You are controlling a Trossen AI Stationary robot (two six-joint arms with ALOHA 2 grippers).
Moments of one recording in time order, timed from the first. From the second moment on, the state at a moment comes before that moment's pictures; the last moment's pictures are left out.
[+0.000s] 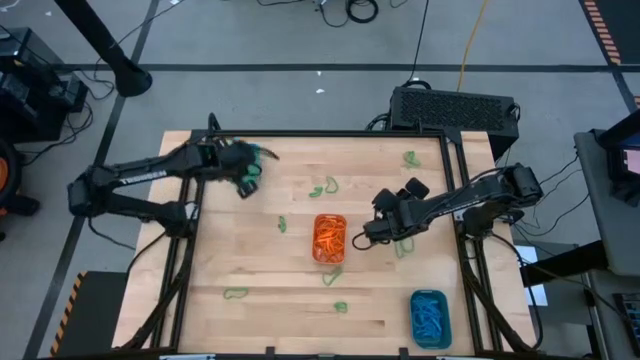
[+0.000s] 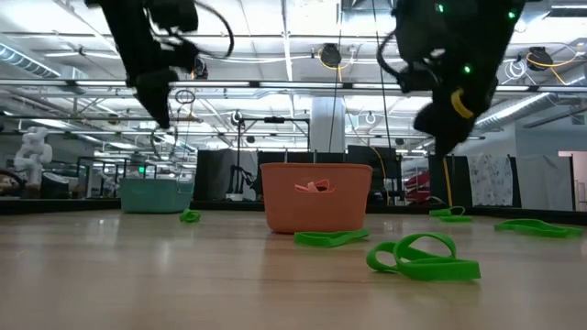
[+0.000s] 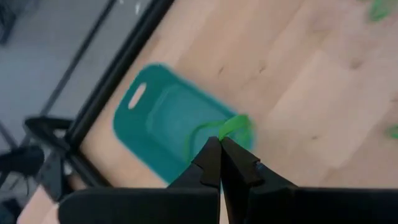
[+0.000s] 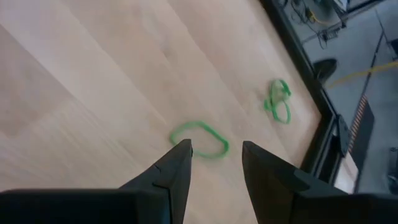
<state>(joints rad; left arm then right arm) 0.39 1.14 0.94 -0.94 -0.36 -0.11 0.18 1.60 1.04 -1.18 0.72 0.94</state>
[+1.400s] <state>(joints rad) 0.67 1.34 0.94 -0.85 -0.03 -0.07 0.29 1.48 0.72 -0.79 0.15 1.04</state>
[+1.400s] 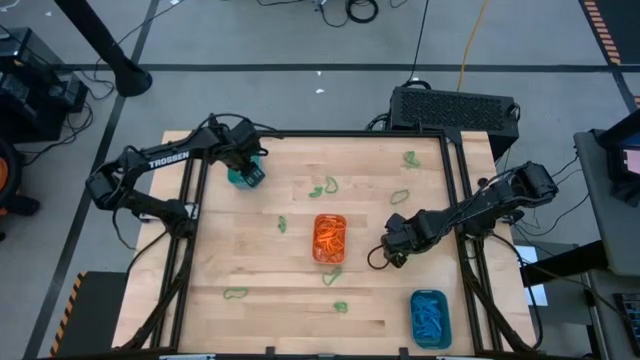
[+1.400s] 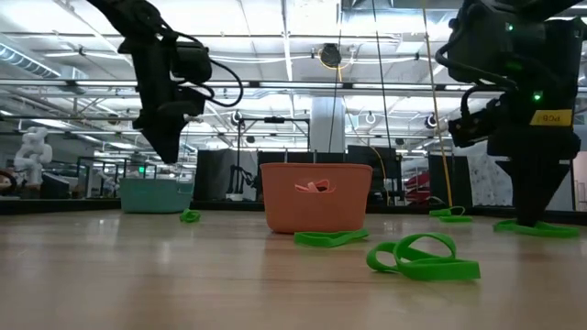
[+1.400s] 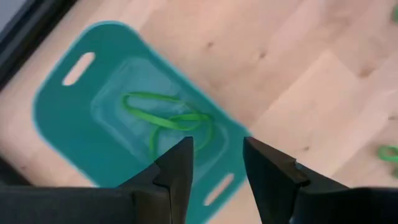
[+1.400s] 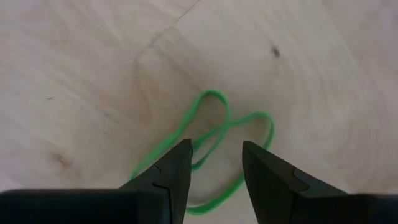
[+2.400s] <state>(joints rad) -0.14 1.31 0.79 0.16 0.10 -0.23 0.37 1.26 0.76 -0.32 0.36 0.58</state>
